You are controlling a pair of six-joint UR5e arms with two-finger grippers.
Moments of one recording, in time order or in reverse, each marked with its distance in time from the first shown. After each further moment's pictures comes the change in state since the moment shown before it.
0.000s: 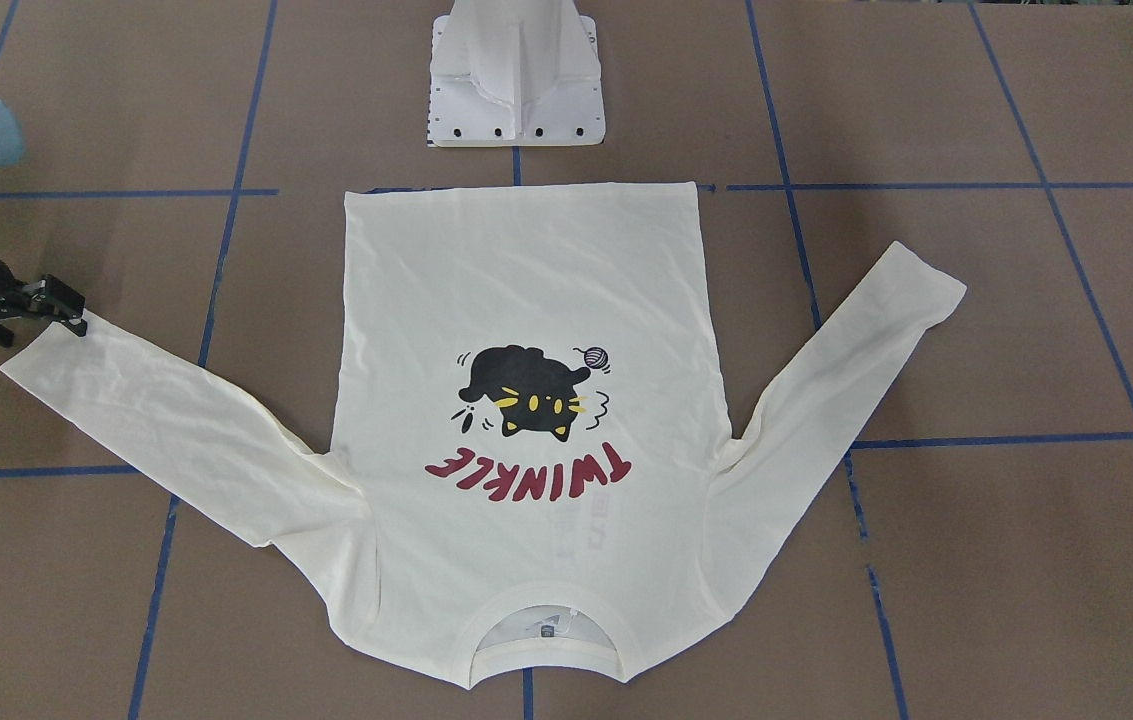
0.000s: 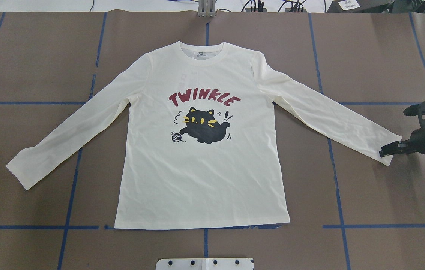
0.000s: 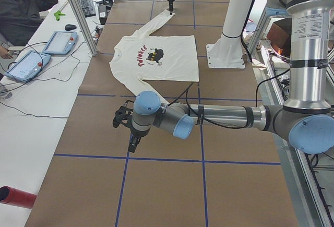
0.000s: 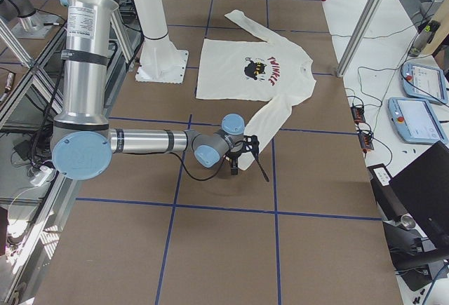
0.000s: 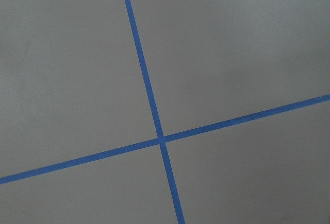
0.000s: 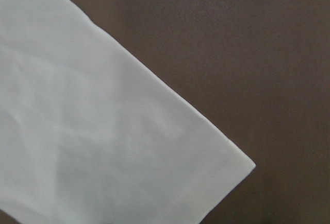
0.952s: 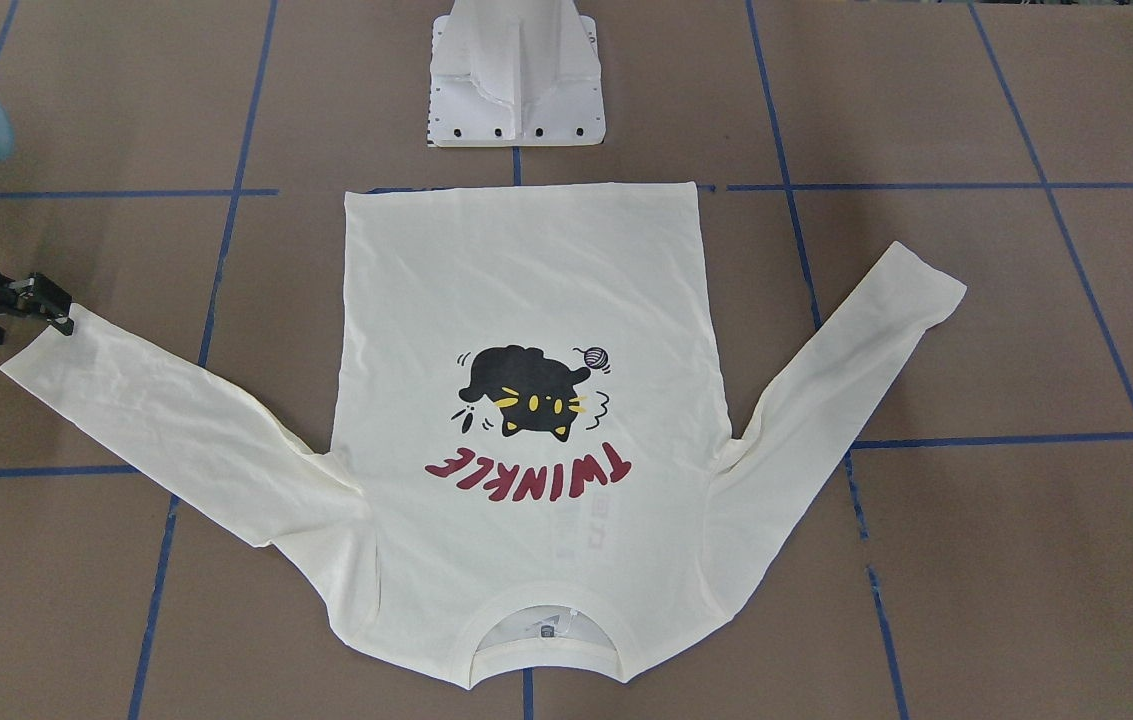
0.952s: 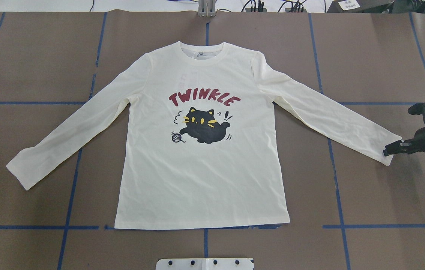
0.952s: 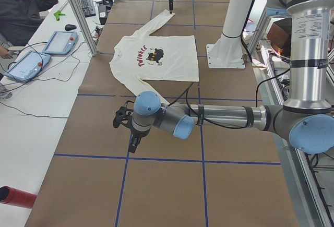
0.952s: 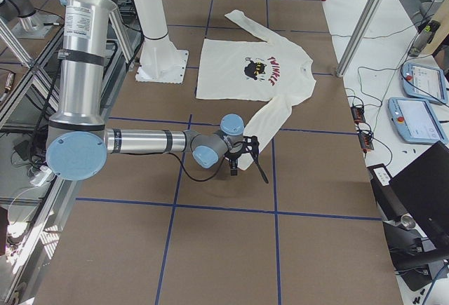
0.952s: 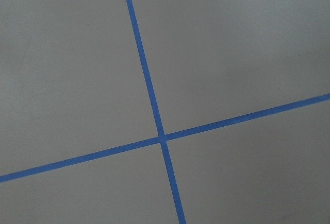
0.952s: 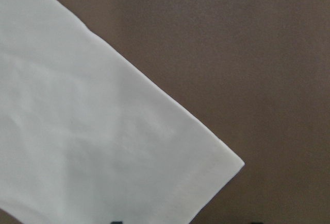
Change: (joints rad) left arm 0.000 0.000 0.002 0.000 0.000 0.000; right arm 0.008 -0.004 0.010 -0.016 -0.001 0.001
